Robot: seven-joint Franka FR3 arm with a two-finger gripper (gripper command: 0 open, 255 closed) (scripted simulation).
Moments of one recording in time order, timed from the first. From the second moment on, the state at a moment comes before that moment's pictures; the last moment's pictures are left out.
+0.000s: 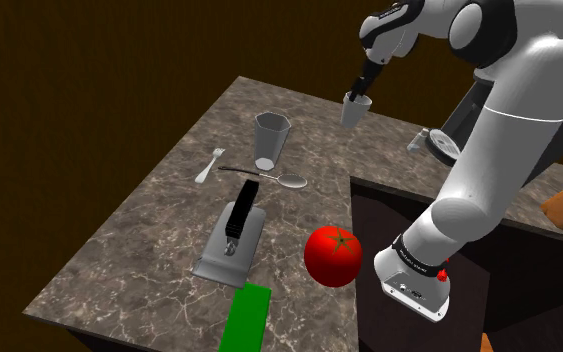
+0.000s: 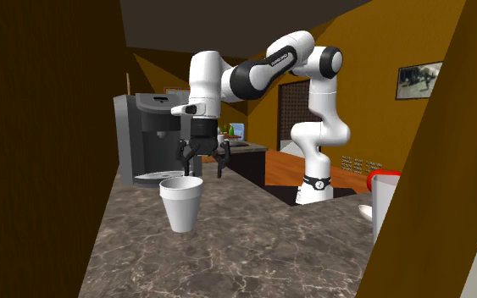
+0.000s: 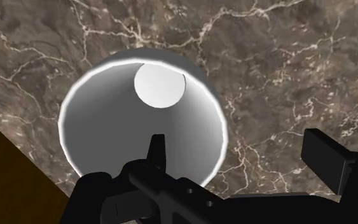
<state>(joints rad) -0.17 0.26 -0.62 -1.86 0.24 2.15 -0.90</state>
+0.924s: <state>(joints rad) -0.18 0.32 -0.60 -1.88 0.29 2.22 -0.93</state>
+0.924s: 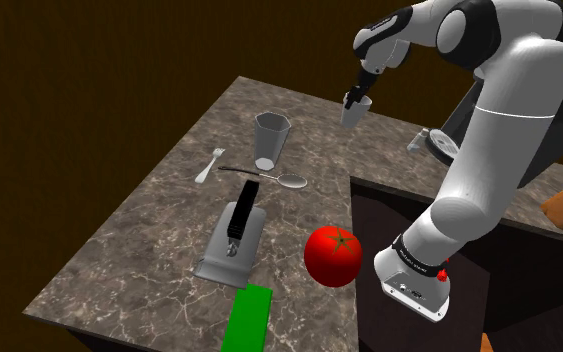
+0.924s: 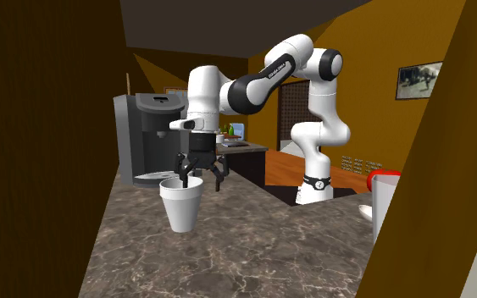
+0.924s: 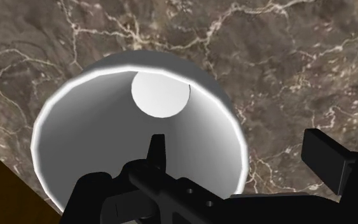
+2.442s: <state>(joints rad) -0.17 0.26 -0.62 -1.79 0.23 2.08 -0.89</state>
